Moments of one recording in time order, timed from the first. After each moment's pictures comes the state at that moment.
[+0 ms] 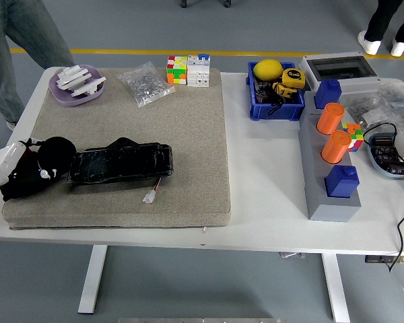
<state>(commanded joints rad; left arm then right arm) -0.32 0.35 -1.38 -0.71 2.00 0.16 -0.32 -0.06 -0.12 1.22 0.18 -0.21 -0.26 -0.03</state>
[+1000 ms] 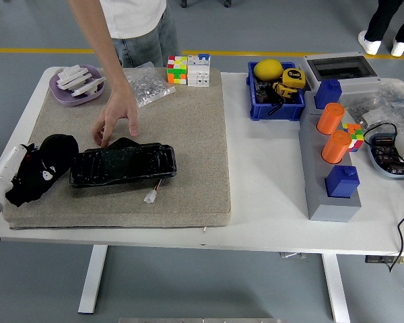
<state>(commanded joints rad) -0.15 0.31 -1.44 -1.04 1.81 0.14 -0.24 -0.07 -0.11 1.24 0.18 -0.22 -0.26 -0.02</state>
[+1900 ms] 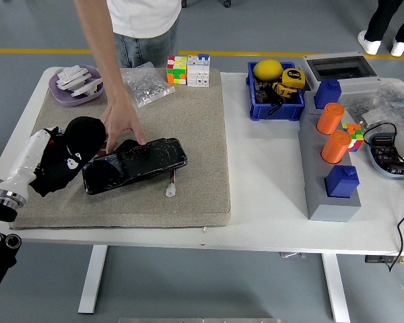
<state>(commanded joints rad) -0.08 0.26 -1.43 -1.27 1.88 0.16 -0.18 -0.07 -0.12 1.28 0.18 -0.26 -0.25 -0.02</state>
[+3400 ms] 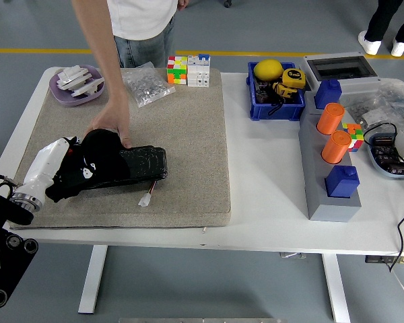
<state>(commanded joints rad) -0.12 0.23 -1.33 -1.22 1.98 0.17 -0.12 -0.06 -0.12 1.28 0.18 -0.26 -0.25 -0.02</state>
